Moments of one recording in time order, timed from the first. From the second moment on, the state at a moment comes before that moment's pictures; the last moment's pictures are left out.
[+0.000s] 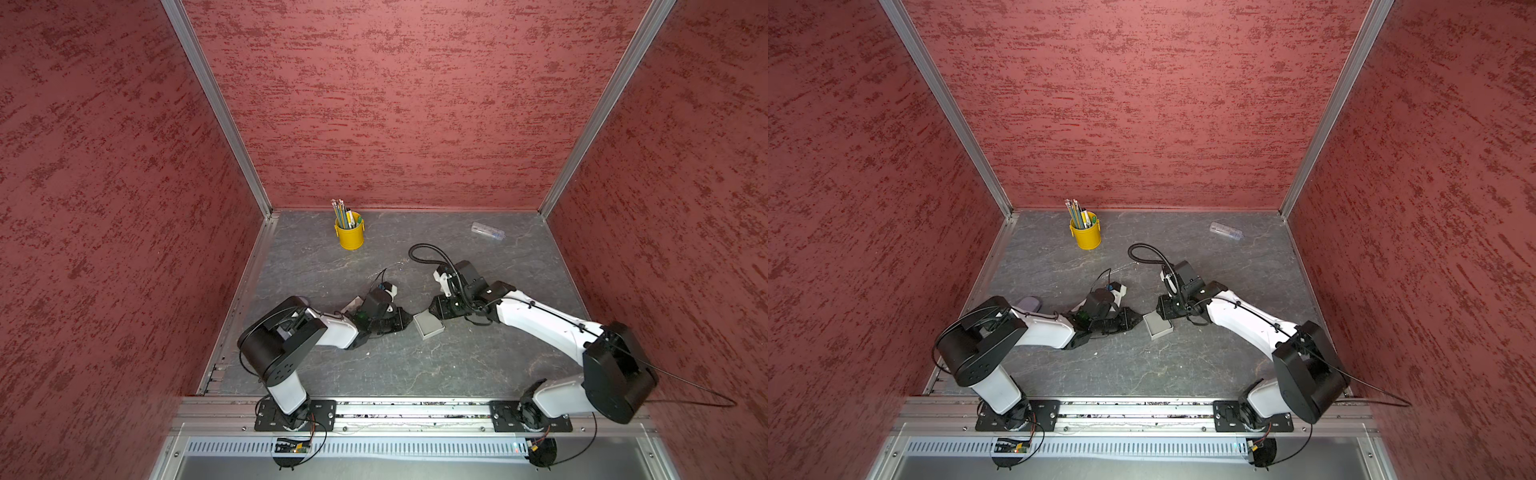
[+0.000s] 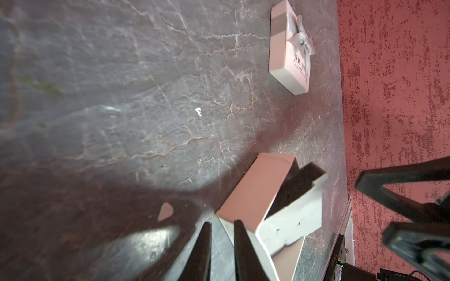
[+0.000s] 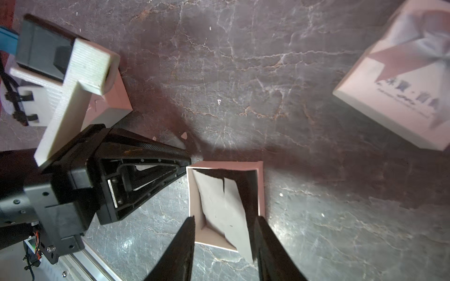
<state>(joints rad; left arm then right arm) -0.75 1.70 0.57 0.46 0.27 -0.92 0.63 1.46 0.90 -0.45 -0.23 0.42</state>
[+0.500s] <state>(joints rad) -0.75 1.70 0.57 0.47 0.28 -0.92 0.64 1.58 0.81 -0.32 -0.24 0.47</state>
